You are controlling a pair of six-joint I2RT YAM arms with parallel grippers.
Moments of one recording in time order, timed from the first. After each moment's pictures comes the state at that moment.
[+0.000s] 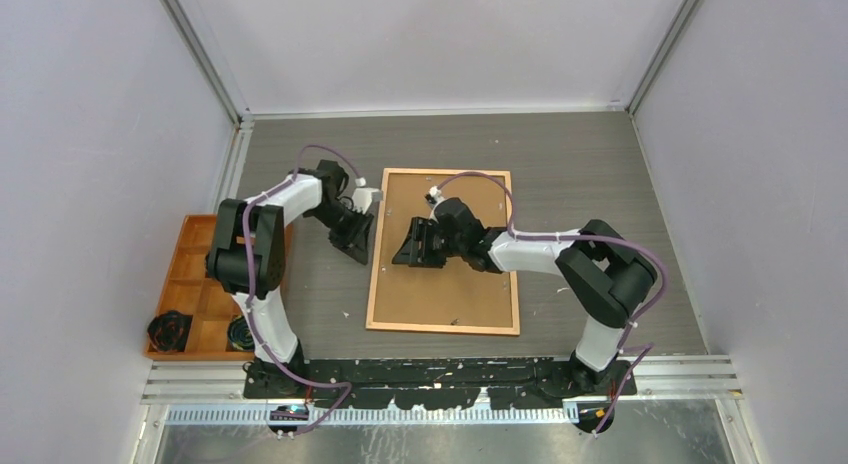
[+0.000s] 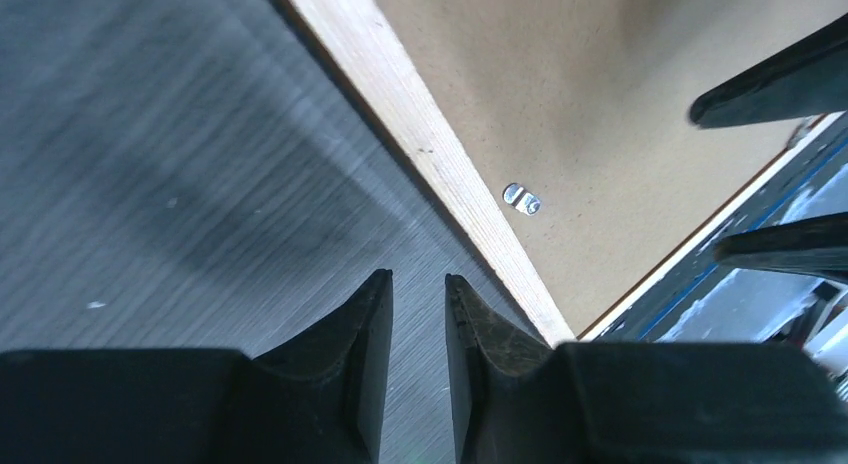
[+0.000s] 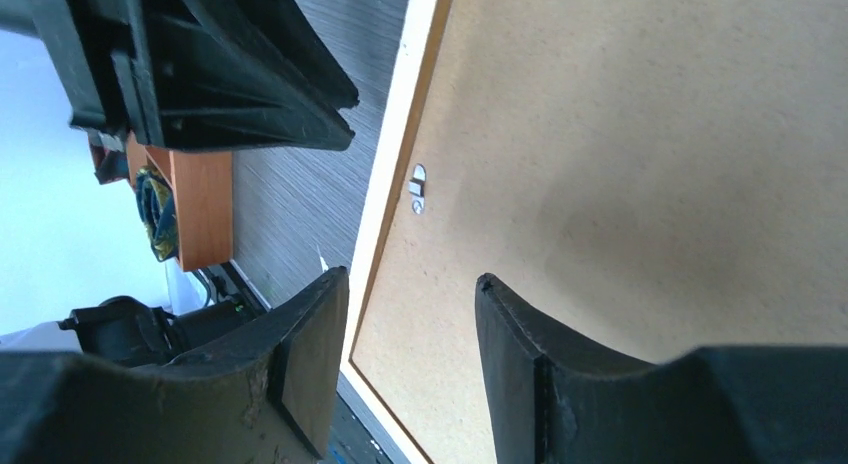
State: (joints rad) left arm -0.21 1.87 1.22 -0.89 0.54 0.35; right arm 0.81 1.75 0.91 0.20 -0.29 0.87
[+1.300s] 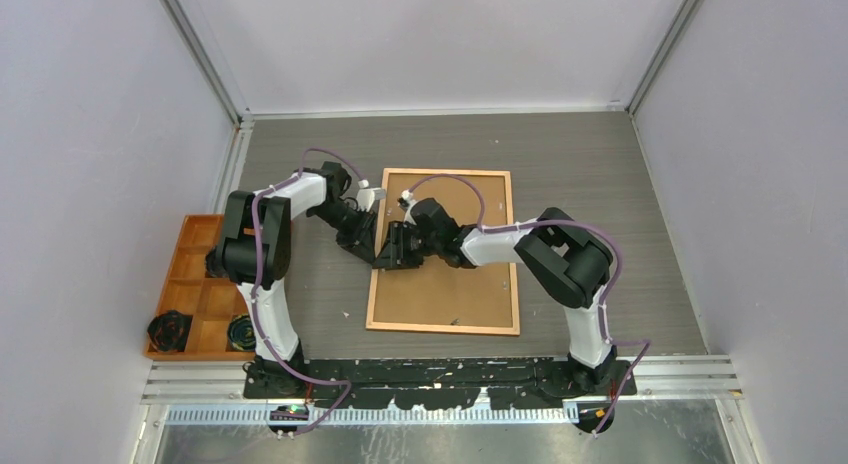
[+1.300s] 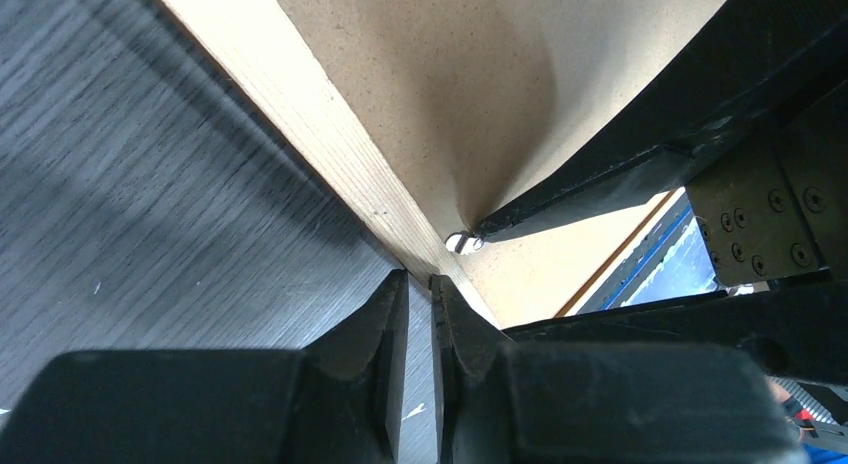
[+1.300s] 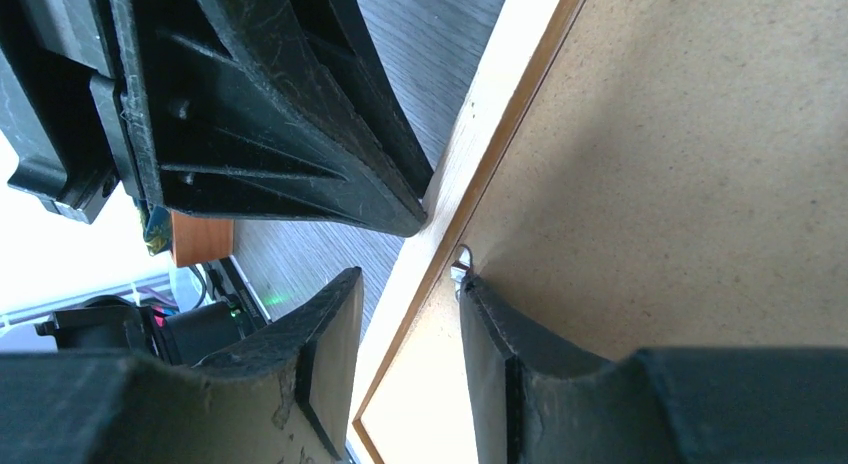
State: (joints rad) left arm -0.19 1.95 1.27 -0.89 0.69 0.29; right arm 0.85 1.99 1.09 0.29 -0.39 0.84
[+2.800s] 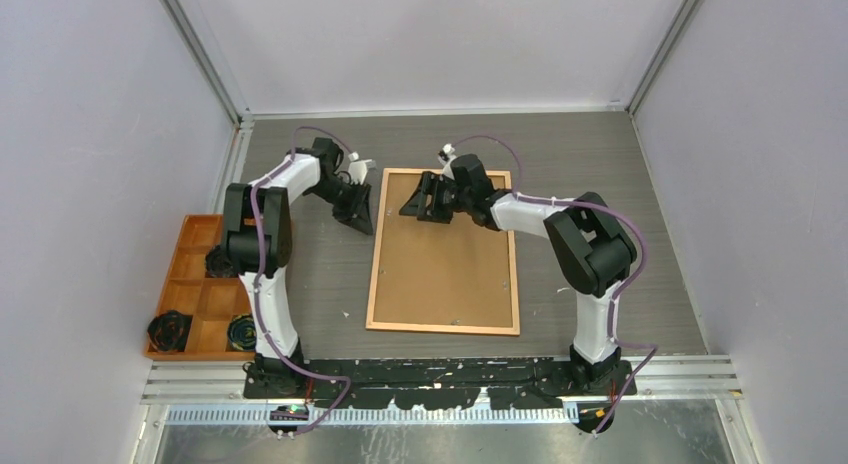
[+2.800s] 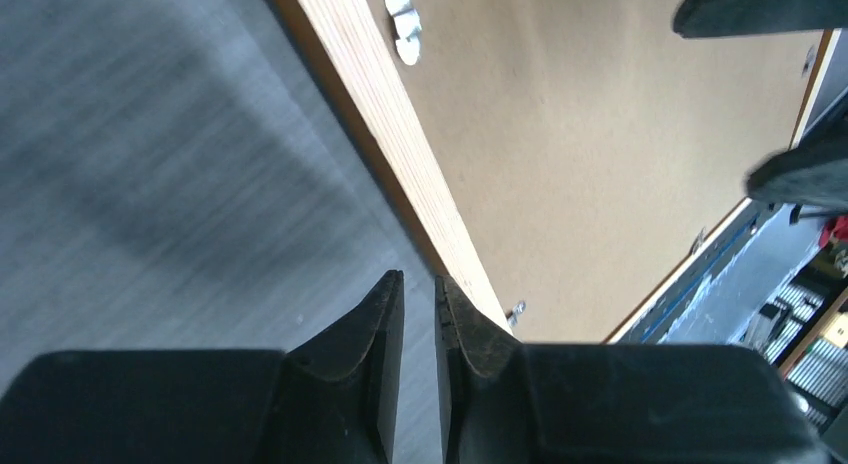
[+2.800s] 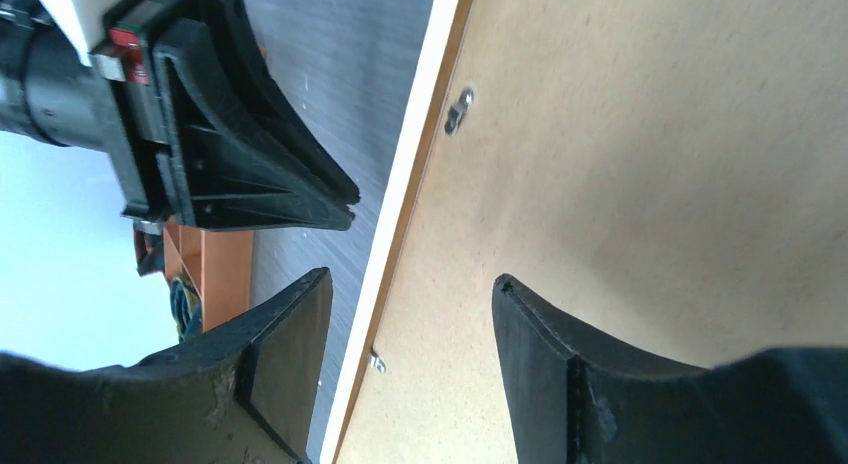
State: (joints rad) left arm -0.14 2.03 1.47 -0.89 0.66 0.23; right arm 0.60 1.95 1.17 0.21 -0.44 0.77
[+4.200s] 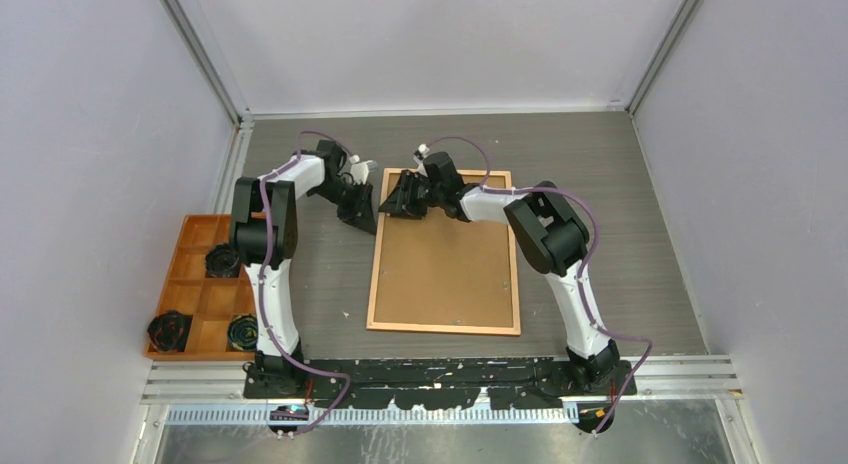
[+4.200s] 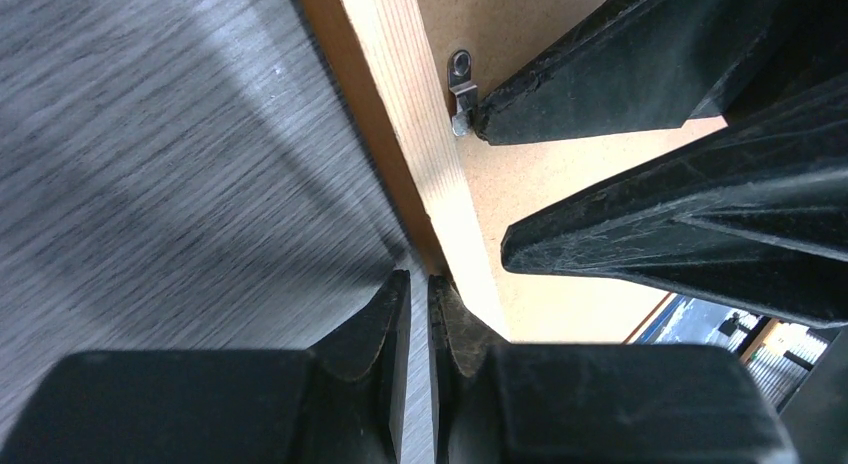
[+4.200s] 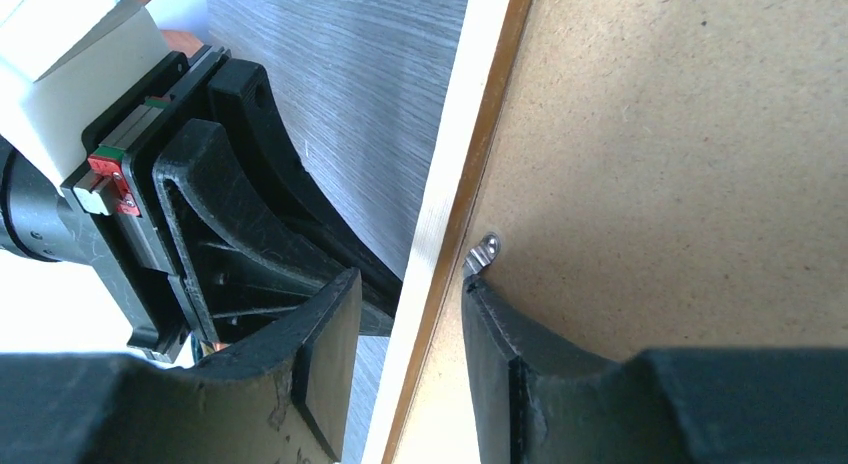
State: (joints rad) left arm -0.14 2.14 1.53 -0.84 0.69 0.15; right arm 0.63 2.26 1.48 0.22 -0.46 0.87
